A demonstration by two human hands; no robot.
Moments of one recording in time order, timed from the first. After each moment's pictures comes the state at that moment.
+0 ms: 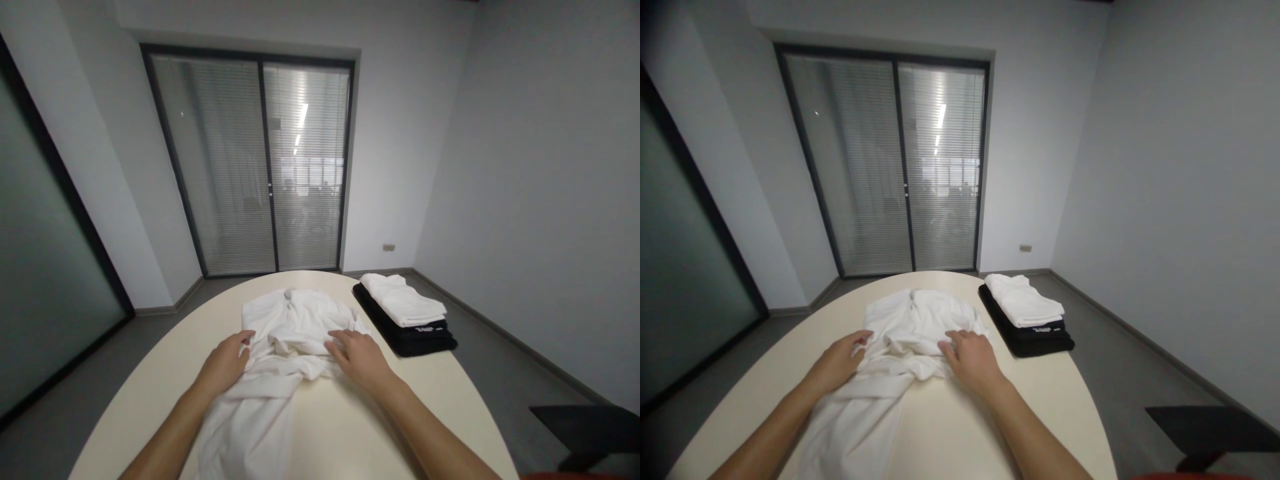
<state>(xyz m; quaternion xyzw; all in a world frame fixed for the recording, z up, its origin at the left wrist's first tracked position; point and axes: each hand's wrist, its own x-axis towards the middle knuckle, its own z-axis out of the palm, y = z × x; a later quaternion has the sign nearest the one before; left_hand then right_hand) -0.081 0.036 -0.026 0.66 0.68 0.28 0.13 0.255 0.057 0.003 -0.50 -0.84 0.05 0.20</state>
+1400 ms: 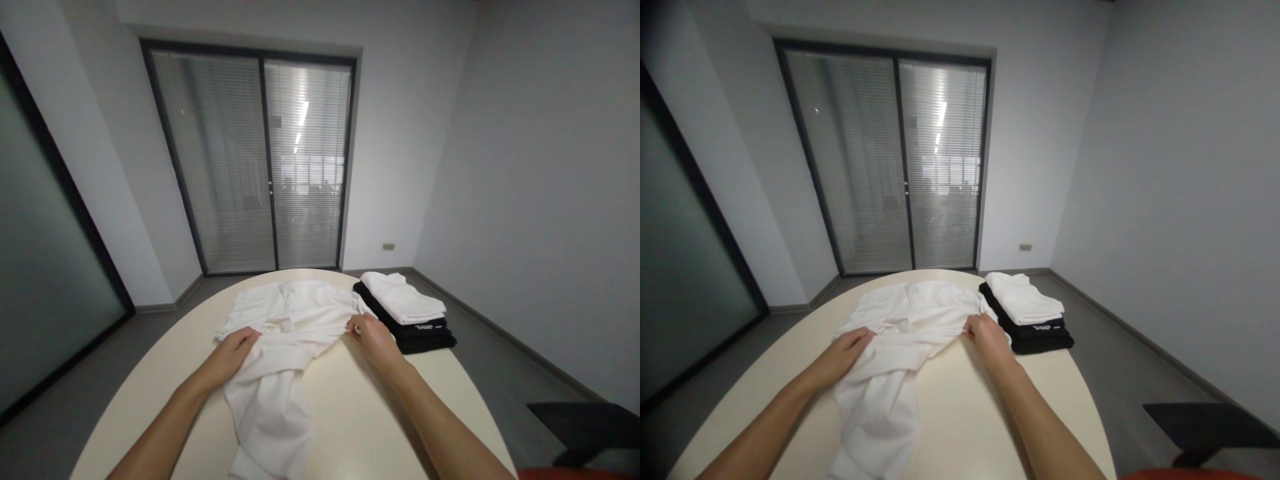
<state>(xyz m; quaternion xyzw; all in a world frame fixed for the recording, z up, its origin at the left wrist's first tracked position) -0.070 0.028 0.001 0.71 0.57 0.33 0.25 0.287 0.088 0.000 -0.52 -0.82 0.06 0.25</state>
